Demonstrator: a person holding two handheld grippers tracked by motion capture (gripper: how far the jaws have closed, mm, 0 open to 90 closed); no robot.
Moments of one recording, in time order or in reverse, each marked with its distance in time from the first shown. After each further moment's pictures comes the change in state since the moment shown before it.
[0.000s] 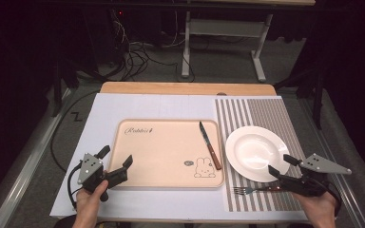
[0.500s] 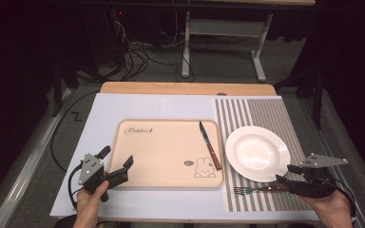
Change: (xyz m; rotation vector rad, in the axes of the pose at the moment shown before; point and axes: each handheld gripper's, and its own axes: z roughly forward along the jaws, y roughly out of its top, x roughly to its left) left arm -0.001 0.000 -0.001 -0.001 0.000 0.005; right arm -0.009 0.006 -0.010 0.310 0.029 -0.027
